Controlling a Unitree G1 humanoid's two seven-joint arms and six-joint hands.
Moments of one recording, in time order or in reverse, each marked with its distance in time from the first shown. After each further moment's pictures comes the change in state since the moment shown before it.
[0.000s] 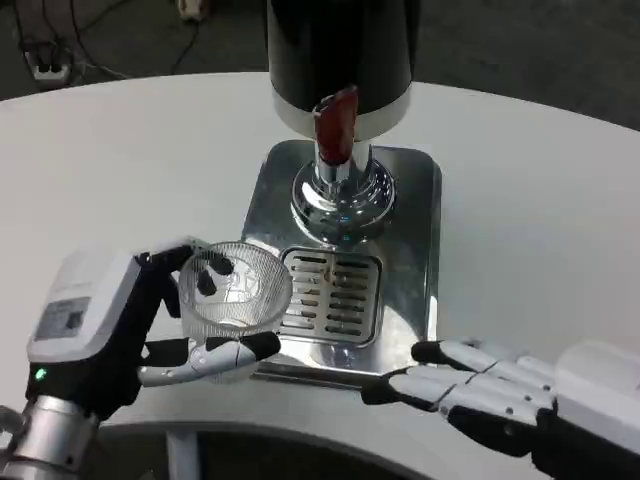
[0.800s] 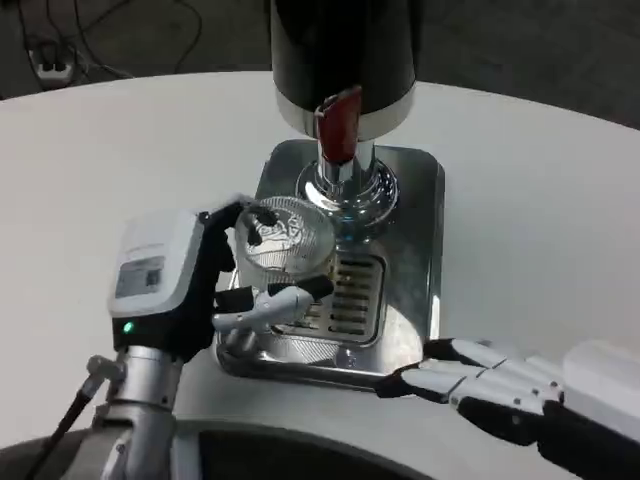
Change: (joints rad) left arm -0.339 -0.069 -0.265 0.440 0.059 0.092 0.376; right arm 0.000 0.010 0.027 0.044 -0.023 -0.001 -0.016
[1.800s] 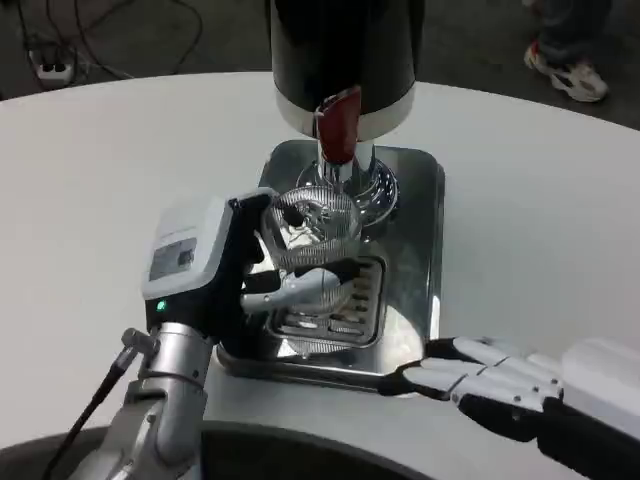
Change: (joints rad) left arm -0.084 -0.030 -0.087 0.031 -0.106 0.108 -0.089; right arm -0.007 0.000 0.009 0.008 -0.016 0.001 -0.003
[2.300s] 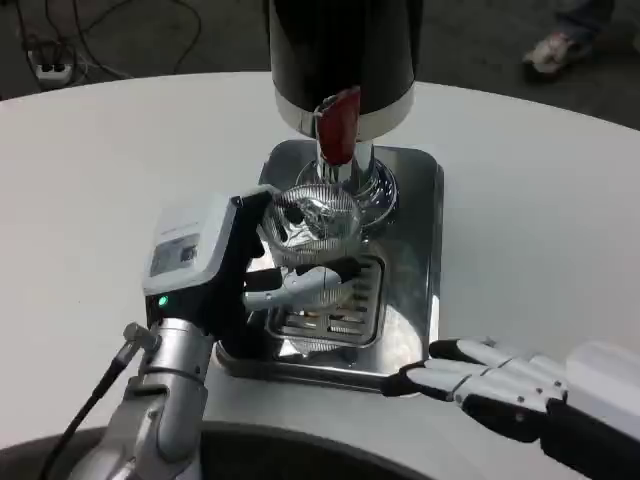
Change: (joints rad) left arm 0.009 0.014 -0.023 -0.058 0.002 0.063 -0.029; right arm 0.019 0.008 -0.002 -0.003 0.000 0.000 -0.012
